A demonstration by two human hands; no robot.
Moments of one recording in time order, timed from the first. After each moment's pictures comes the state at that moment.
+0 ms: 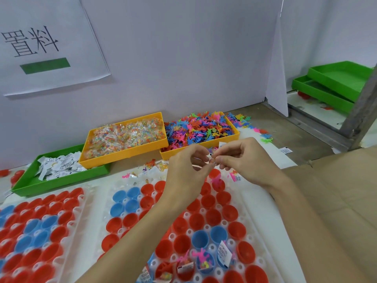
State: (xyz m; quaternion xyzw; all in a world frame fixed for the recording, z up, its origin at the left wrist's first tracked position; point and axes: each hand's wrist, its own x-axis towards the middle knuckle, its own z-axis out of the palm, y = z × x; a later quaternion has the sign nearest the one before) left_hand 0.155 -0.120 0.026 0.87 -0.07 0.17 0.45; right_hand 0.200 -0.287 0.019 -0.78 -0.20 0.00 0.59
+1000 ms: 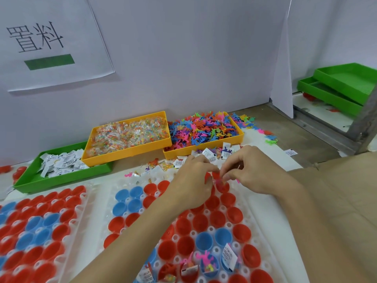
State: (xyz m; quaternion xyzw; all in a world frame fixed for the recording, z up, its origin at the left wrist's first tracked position) left_hand 0.167 -0.108 0.011 0.96 -0.16 0.03 0.22; right_hand 0.194 -0.288 0.025 -0.88 -0.24 0.05 0.40
